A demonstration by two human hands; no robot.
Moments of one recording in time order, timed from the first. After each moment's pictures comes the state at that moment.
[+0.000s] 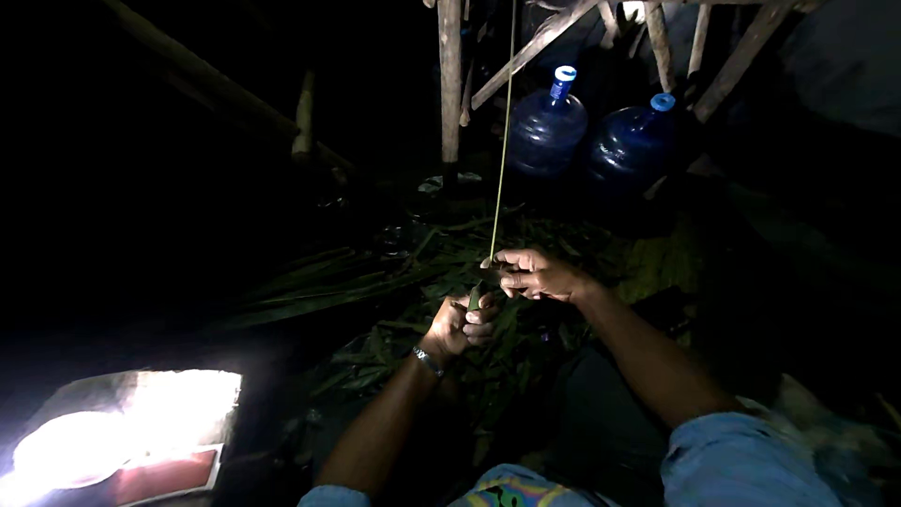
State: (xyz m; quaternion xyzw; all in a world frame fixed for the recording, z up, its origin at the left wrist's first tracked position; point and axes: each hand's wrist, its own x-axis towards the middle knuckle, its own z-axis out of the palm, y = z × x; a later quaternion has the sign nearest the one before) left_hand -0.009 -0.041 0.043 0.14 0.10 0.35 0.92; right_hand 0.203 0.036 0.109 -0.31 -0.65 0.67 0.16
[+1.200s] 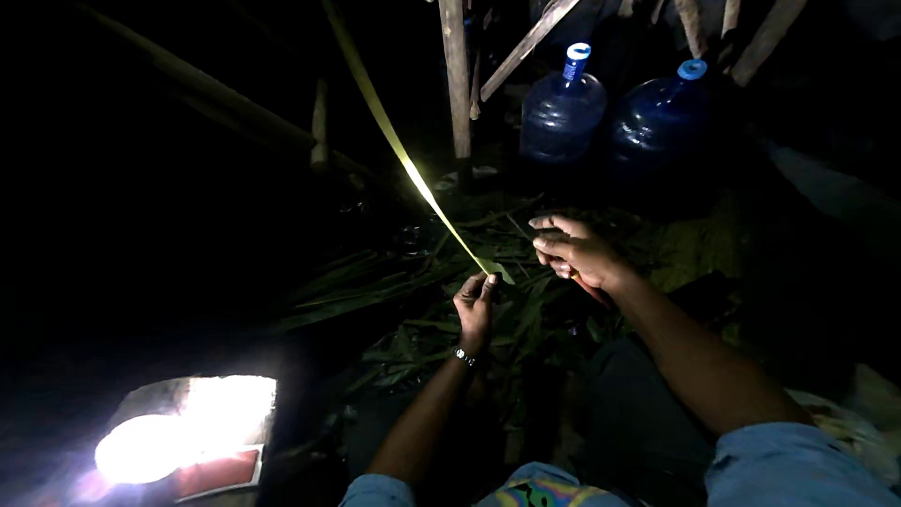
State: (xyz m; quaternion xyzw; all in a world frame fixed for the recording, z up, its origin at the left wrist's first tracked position) left_hand 0.026 -0.030 0.013 0.37 0.45 0.68 0.45; right_hand 0.210 0.034 0.121 -0.45 -0.53 0.63 0.33
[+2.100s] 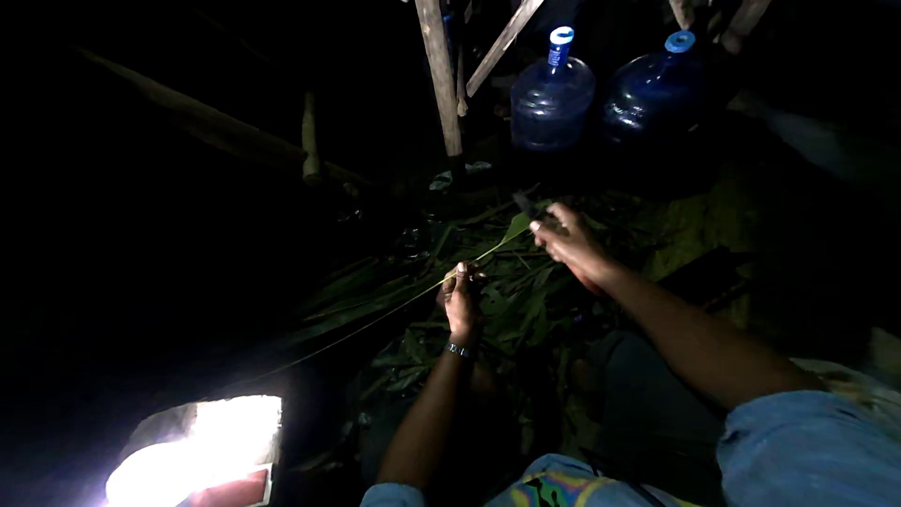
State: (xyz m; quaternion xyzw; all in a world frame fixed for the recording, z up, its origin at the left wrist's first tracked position) left_hand 0.015 -0.014 0.030 0.16 0.43 0.73 0.50; right_hand 0.203 0.041 0.096 -0.55 -0.57 0.48 0.37
